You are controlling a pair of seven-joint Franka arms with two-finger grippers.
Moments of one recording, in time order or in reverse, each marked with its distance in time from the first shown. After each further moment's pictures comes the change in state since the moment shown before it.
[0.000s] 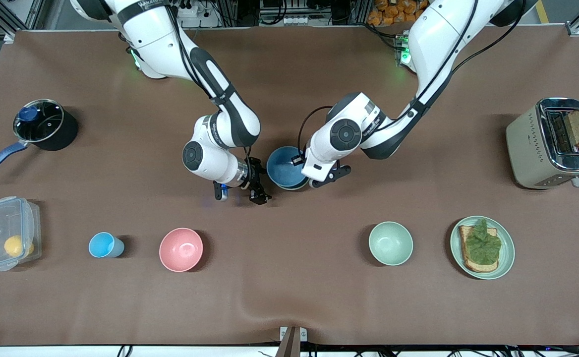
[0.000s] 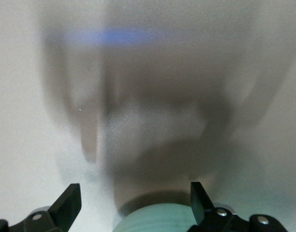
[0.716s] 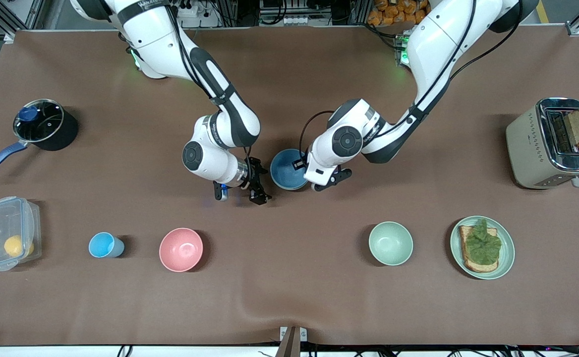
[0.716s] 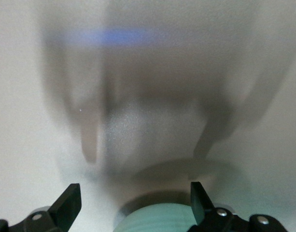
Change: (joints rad) left arm 0.003 0.030 0.009 0.010 0.000 0.030 -0.026; right arm -0.001 0.000 -0.001 0.000 0.000 -0.005 0.000
